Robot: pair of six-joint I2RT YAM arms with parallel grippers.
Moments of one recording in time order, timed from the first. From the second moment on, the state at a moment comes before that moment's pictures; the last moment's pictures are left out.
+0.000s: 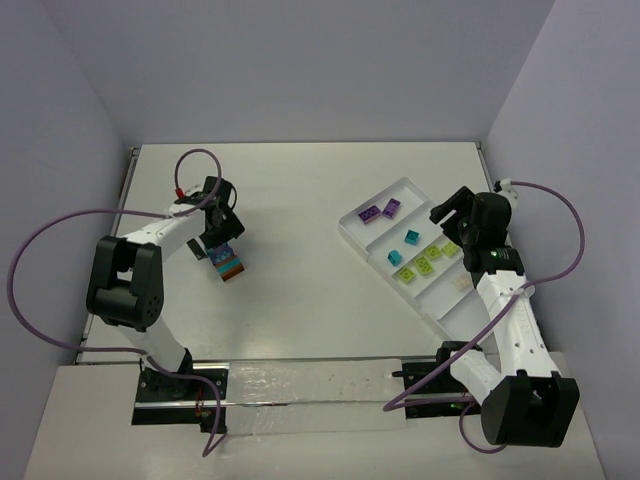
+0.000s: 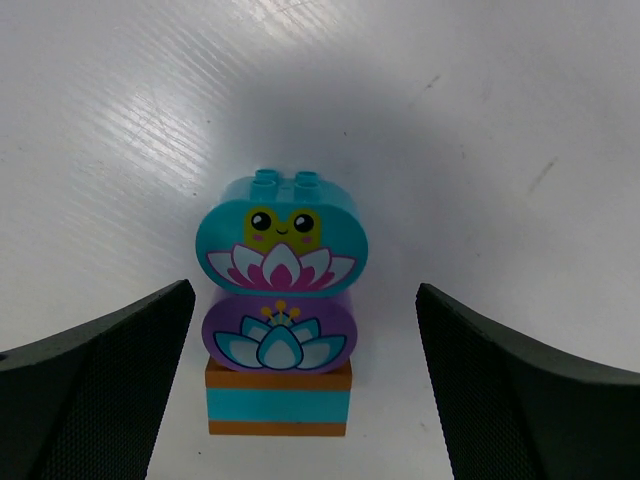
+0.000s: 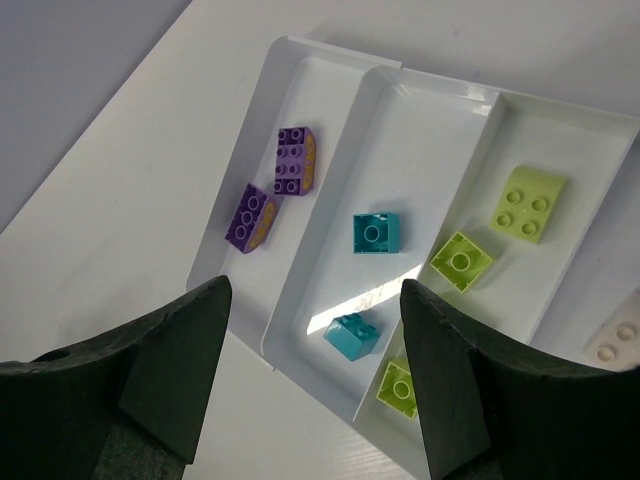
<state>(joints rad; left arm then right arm) -0.27 1.70 1.12 -0.62 -0.35 -0.83 -0.08 0.96 0.79 -0.33 0.03 0.67</state>
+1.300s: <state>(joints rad) -0.76 1.97 1.36 -0.46 -0.14 -0.53 -0.04 0.98 0.78 -0.33 0.01 0.67</state>
